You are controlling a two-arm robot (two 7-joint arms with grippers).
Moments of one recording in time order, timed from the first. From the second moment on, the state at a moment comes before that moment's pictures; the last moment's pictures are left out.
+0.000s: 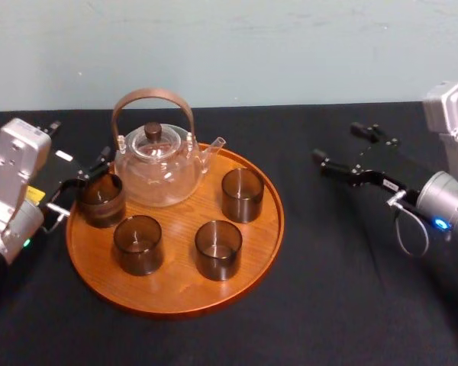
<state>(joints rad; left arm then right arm) -0.20 0.60 0.45 -1.41 -0.25 -0.12 0.03 0.19 0.56 -0.34 -1.52 0.44 0.06 0.37</state>
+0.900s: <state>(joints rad) -0.20 0.60 0.45 -1.41 -0.25 -0.12 0.03 0.11 0.43 -0.27 -1.40 0.30 -0.07 0.22</state>
